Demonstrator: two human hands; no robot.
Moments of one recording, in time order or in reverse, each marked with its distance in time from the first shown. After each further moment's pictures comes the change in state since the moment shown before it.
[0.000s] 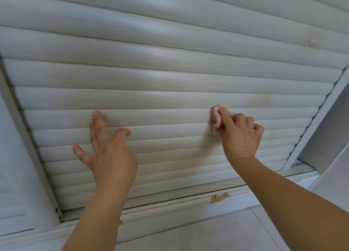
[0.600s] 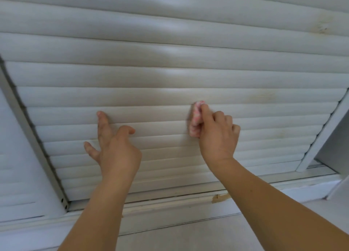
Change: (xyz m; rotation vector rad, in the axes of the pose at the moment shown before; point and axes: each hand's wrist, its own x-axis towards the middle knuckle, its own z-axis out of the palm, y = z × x) left_hand -0.005 0.022 0.018 -0.031 0.003 -0.092; right_hand -0.009 -0.039 -0.015 0.214 -0.160 -0.013
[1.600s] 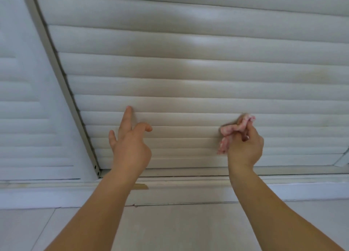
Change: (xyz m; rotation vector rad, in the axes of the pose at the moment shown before) left_hand -0.012 -0.067 -0.010 0.048 -0.140 0.128; right_hand -0.053 -0.001 0.065 1.052 0.183 0.663
